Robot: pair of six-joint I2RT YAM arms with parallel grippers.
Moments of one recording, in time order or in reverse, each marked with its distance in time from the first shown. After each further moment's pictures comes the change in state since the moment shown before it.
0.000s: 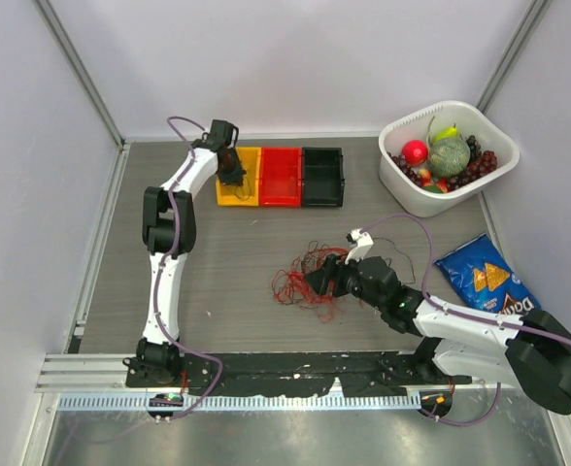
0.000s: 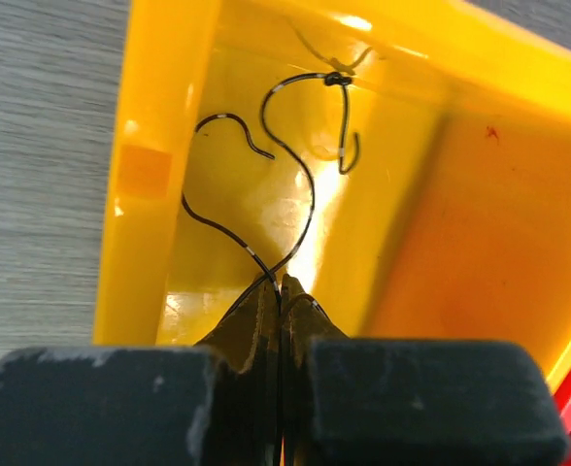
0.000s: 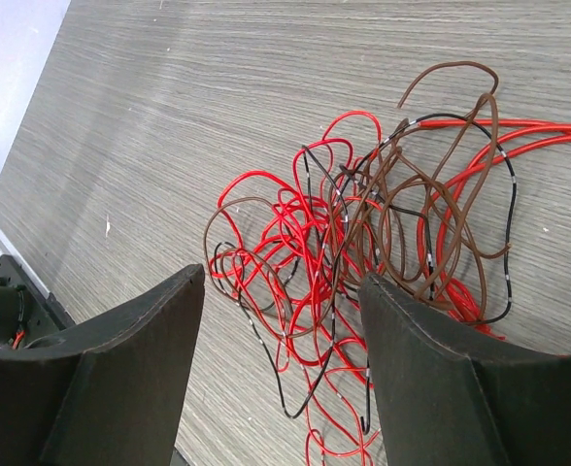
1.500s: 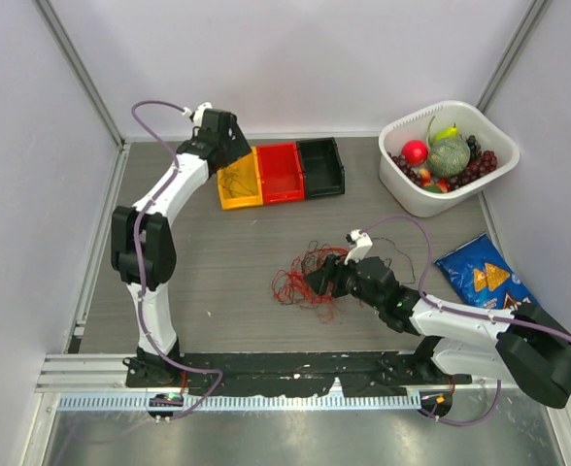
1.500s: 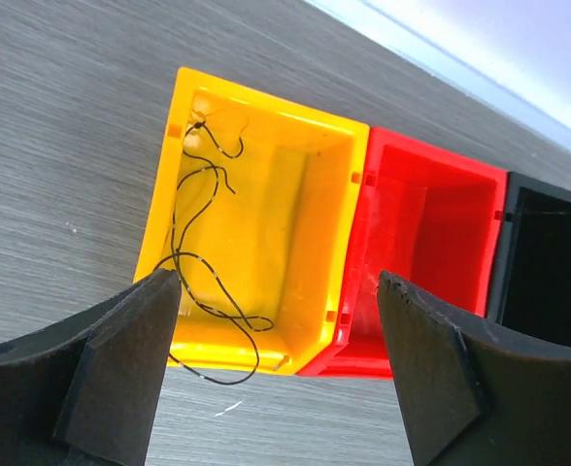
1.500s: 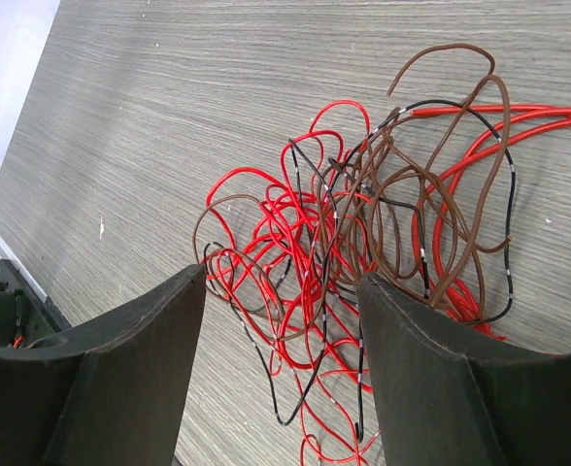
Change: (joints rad) left arm -0.075 -0.448 -0.383 0.257 -0.300 -0.146; right arm -0.010 0.053 -0.015 0.054 -0.010 0.030
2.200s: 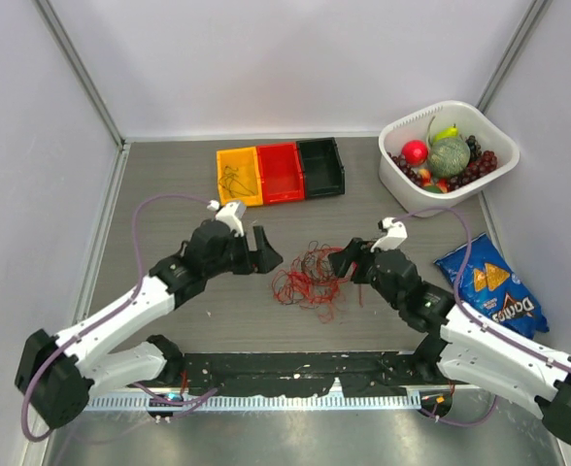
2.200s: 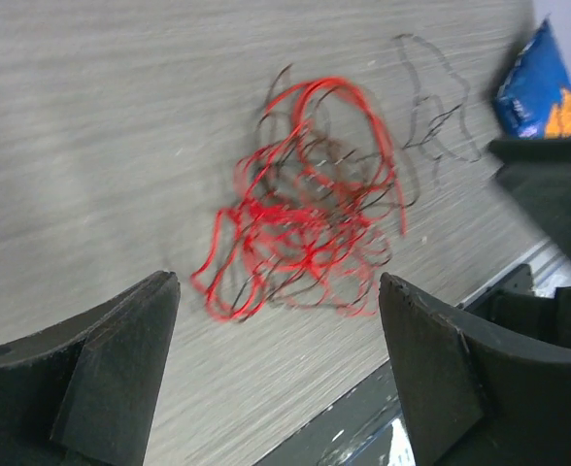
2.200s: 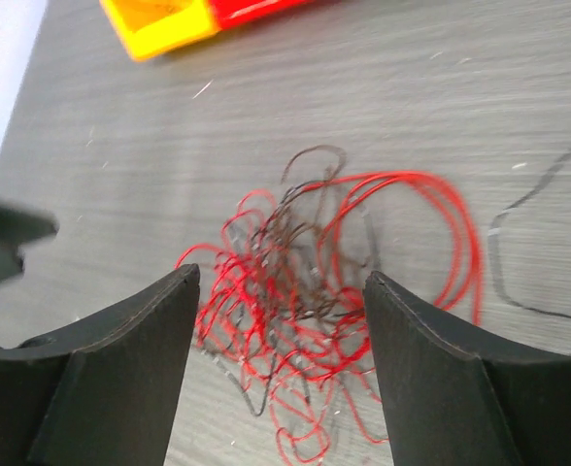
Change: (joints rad) left arm -0.391 -0.925 -1.012 0.235 0.340 0.005; right arm -0.020 -0.317 0.127 -0.449 0.255 0.018
